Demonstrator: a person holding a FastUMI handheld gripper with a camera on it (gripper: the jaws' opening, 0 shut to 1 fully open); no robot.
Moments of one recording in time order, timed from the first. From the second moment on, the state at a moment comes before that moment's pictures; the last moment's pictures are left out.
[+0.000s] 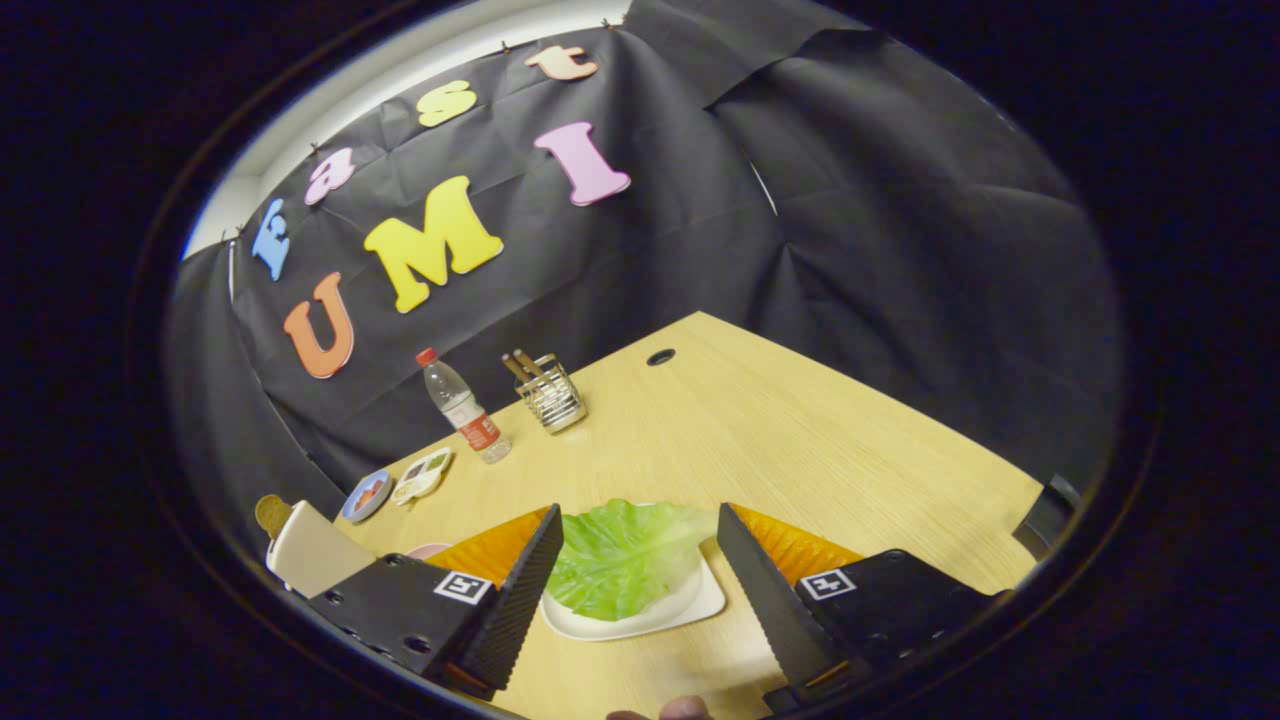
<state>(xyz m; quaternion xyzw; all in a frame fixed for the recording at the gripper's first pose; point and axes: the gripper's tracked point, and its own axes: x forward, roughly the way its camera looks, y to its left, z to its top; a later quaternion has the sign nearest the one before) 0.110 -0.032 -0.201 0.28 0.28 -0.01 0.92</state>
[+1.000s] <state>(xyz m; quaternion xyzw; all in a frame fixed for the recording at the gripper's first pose) 0.149 -0.033 -0.263 0.39 0.34 -0.05 0.85</state>
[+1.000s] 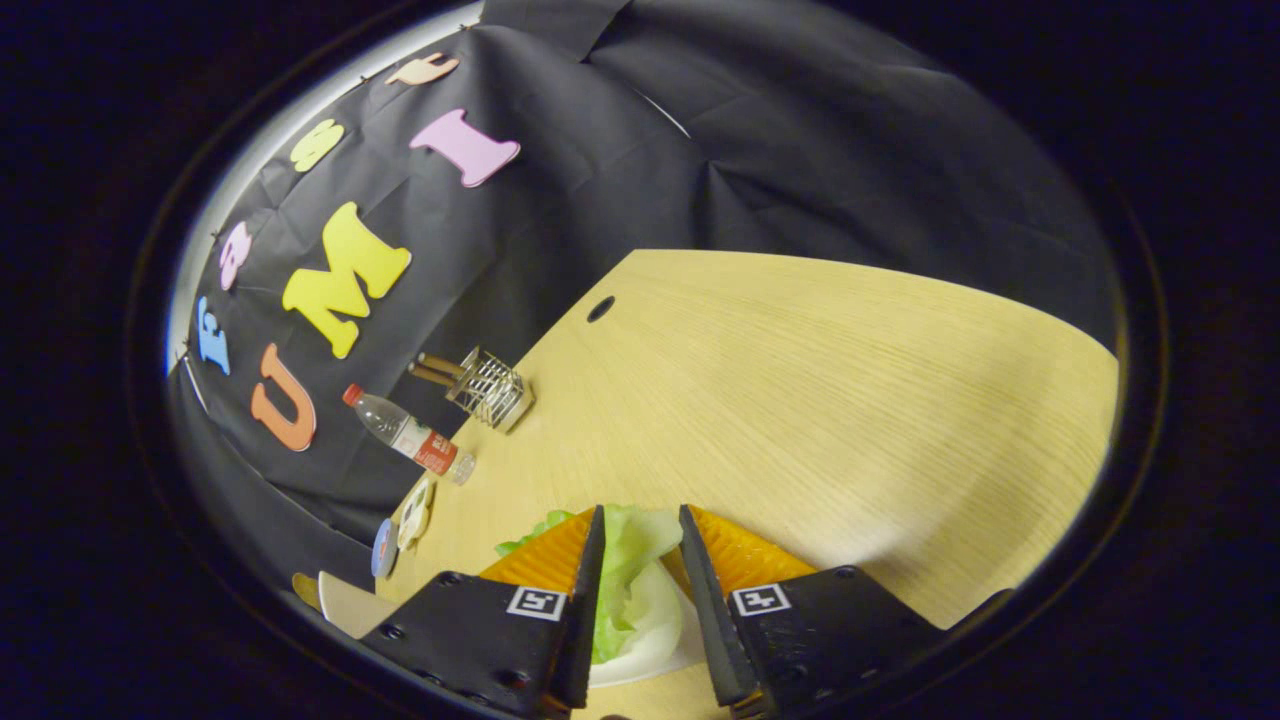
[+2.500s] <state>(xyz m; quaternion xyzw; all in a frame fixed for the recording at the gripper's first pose) 0.132 0.073 -0.083 0.37 0.22 0.11 0.90</state>
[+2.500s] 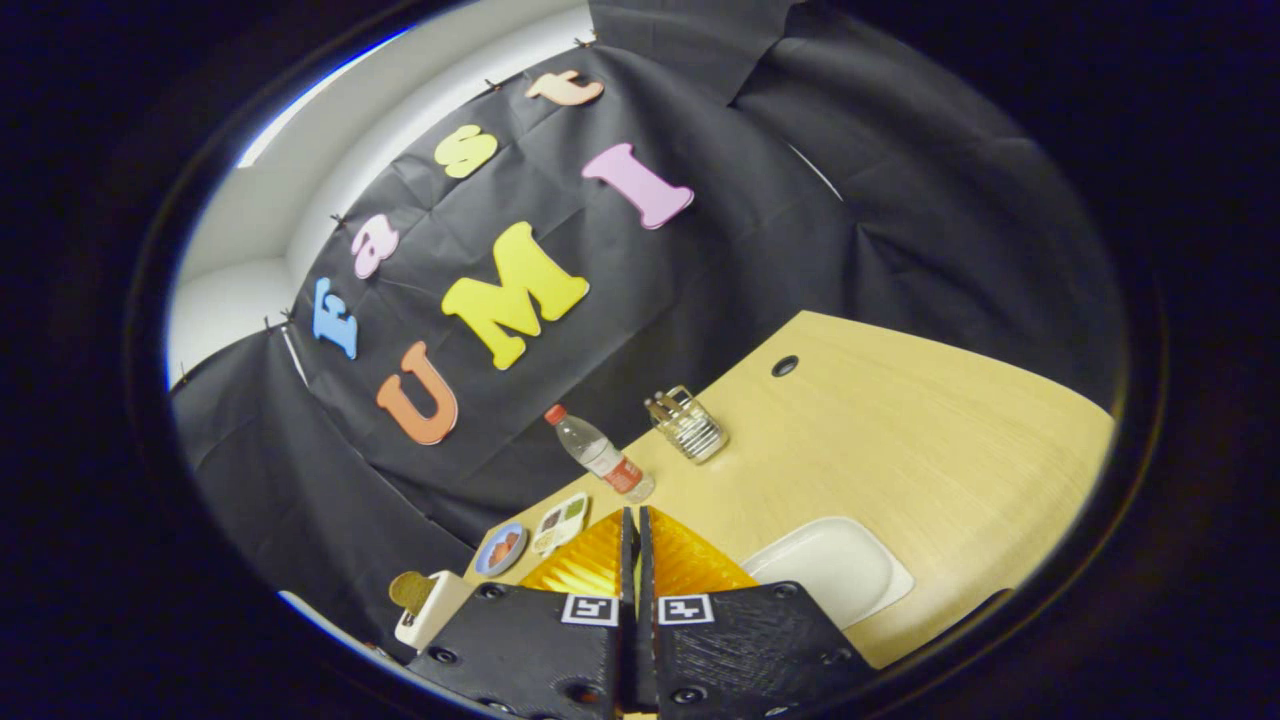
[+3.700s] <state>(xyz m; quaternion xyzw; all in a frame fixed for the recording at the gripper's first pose) 0.092 0.276 -0.124 0.37 0.29 0.22 0.86</state>
